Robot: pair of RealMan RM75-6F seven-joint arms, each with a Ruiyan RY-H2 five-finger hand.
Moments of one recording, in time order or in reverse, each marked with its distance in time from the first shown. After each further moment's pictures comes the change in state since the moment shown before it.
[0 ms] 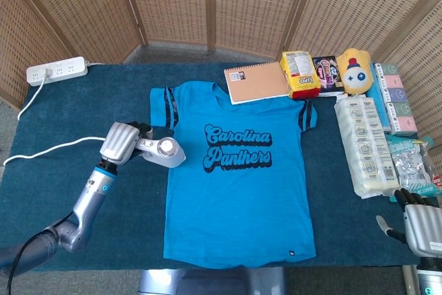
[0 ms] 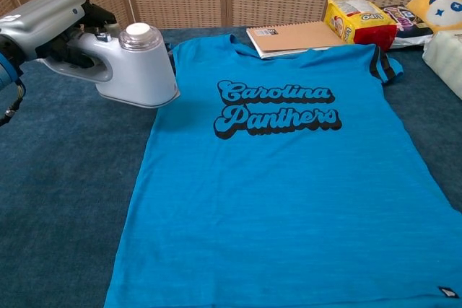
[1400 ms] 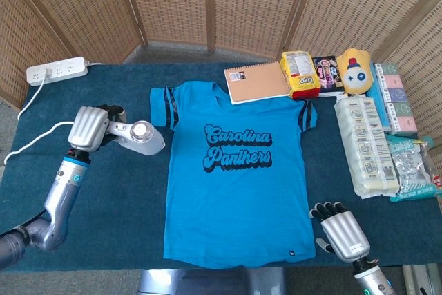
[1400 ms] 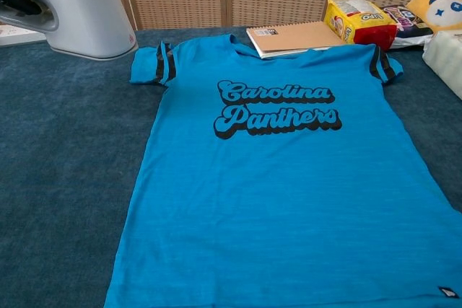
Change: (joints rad) left arm 0.038 0.237 -0.074 -0.258 -0.114 -0.013 0.036; right arm 0.121 -0.192 -0.125 0.069 -0.279 -0.151 -0.228
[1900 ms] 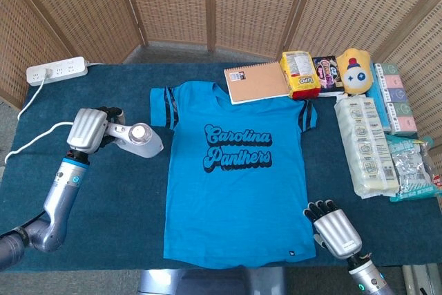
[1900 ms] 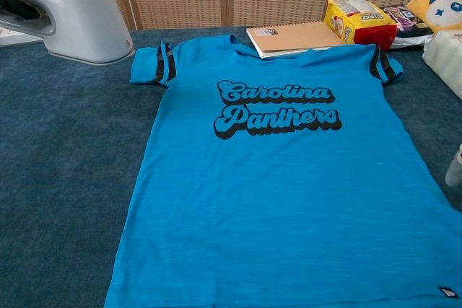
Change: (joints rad) left arm 0.005 -0.001 0.006 0.007 -0.003 -0.001 -0.008; right arm 0.031 -0.100 -0.006 0.214 -0.075 0.051 0.069
